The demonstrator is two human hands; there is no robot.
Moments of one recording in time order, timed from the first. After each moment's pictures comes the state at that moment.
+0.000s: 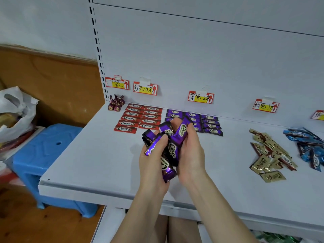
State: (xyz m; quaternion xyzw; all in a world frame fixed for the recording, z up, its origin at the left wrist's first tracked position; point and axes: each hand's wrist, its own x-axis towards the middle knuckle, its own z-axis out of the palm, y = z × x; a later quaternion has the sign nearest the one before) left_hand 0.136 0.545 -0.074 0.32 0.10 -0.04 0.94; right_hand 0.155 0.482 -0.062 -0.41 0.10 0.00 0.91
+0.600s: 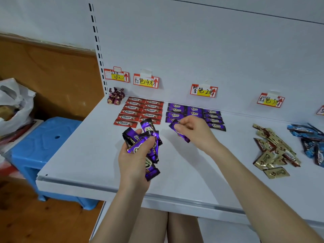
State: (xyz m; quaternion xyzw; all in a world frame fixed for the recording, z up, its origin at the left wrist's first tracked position) left_hand 0.140 0.584 -0.087 0.47 0.21 0.02 0.86; right_hand 0.208 0.424 -0.071 -0.88 -0.03 -0.03 0.47
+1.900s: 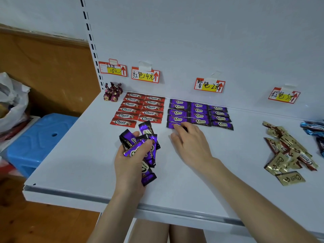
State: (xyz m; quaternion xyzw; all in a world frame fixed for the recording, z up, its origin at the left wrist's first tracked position) left_hand 0.158 0.589 -0.104 0.50 0.22 0.03 0.84; right_hand 0.218 0.434 -0.126 -0.98 -0.08 -0.13 0.14
